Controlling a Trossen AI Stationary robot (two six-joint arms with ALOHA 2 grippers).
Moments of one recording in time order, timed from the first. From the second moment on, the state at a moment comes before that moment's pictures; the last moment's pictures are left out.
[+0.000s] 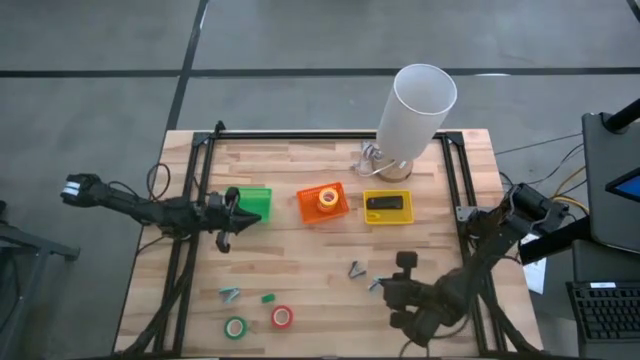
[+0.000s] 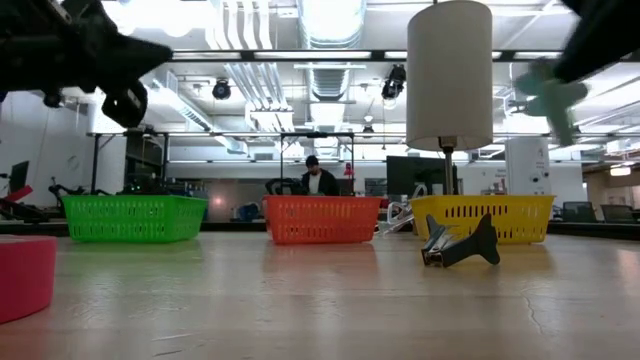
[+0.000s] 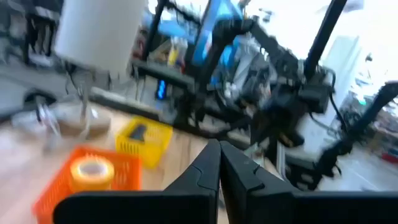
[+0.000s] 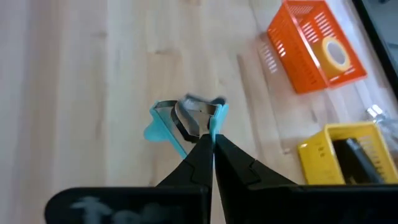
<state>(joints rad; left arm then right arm) -0.22 0.44 0.03 0.58 -0.26 -0.30 0.82 1.70 1.21 -0.84 0.74 0.77</state>
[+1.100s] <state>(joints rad) -0.37 1.57 0.73 0.90 -0.21 0.21 0.68 1.48 1.20 -0.56 0.71 0.50</state>
